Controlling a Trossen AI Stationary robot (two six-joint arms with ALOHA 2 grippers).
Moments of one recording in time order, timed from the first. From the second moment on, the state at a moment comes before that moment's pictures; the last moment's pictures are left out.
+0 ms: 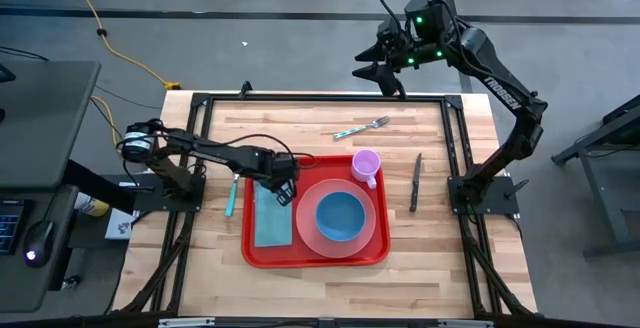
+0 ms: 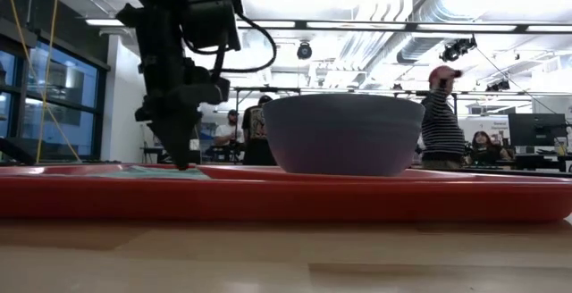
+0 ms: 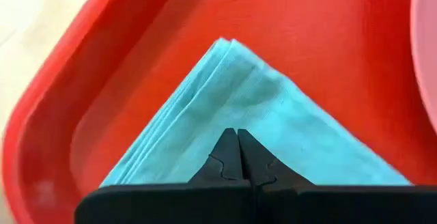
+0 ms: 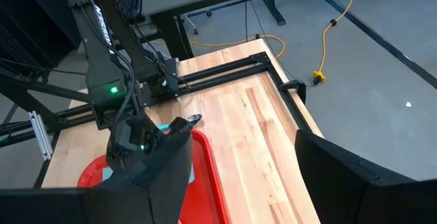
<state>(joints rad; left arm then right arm) 0.04 1.61 0.92 -0.63 -0.15 -0.65 -0.62 1.58 2.01 -0.91 -0.47 -0.03</state>
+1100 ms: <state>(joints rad) 0.04 1.66 0.92 -0.41 -0.12 -0.59 -0.62 1.58 2.01 -0.93 -0.47 -0.03</state>
